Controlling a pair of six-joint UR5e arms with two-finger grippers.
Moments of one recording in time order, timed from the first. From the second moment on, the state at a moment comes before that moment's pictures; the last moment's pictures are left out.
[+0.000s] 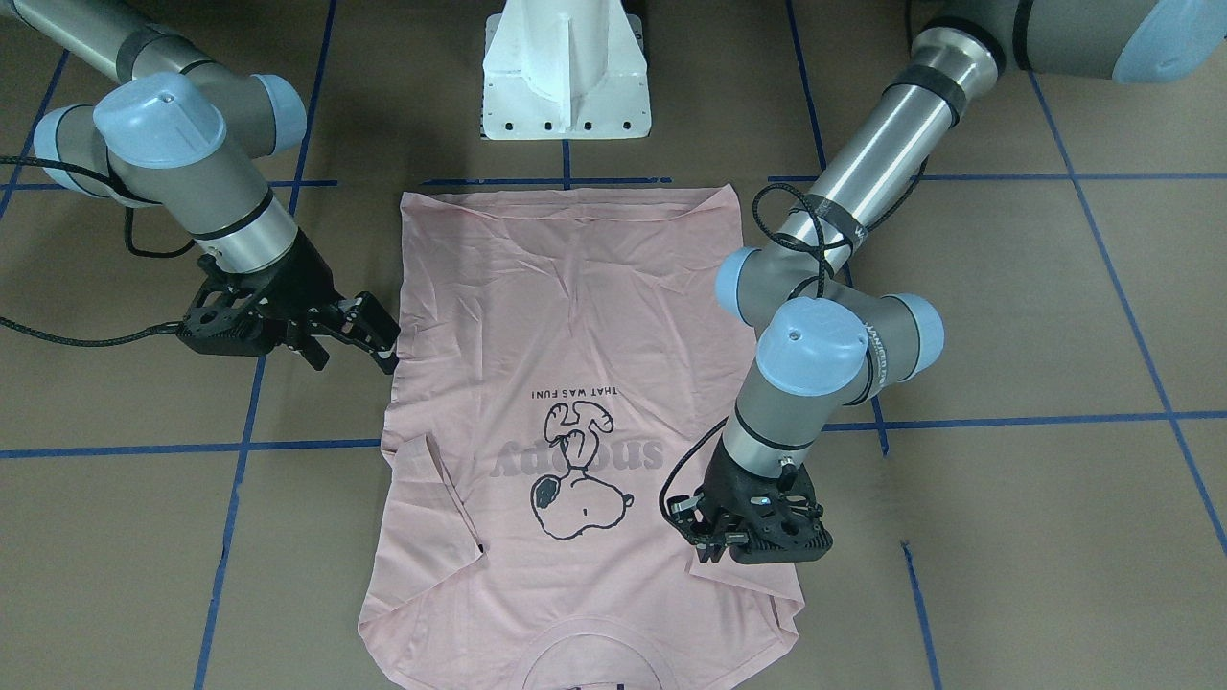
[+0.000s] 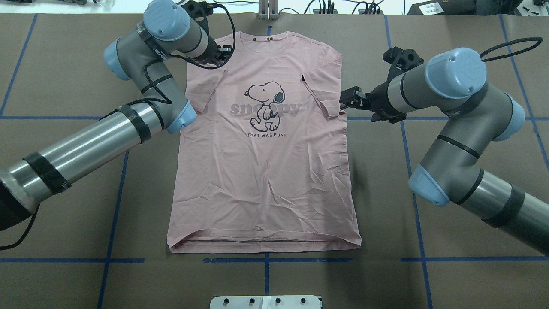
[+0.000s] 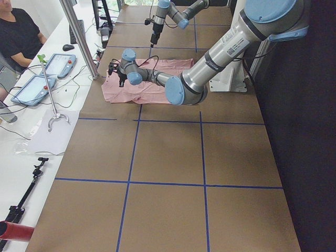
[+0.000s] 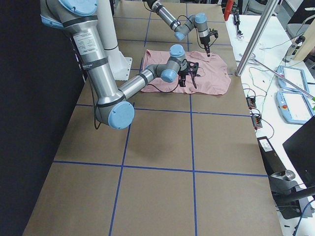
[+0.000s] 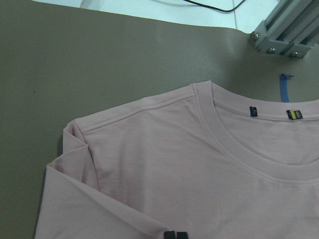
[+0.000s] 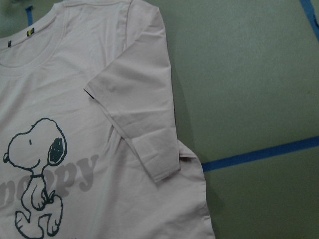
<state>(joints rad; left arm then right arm) -0.82 -2.50 -0.90 -2.33 -1.85 -1.16 0.75 -1.18 1.72 -1.09 1.93 1.44</state>
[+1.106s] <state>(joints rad) -0.79 -2.26 -1.25 -2.34 -1.86 -1.21 0.20 -1.36 2.04 -1.49 1.49 2.16</state>
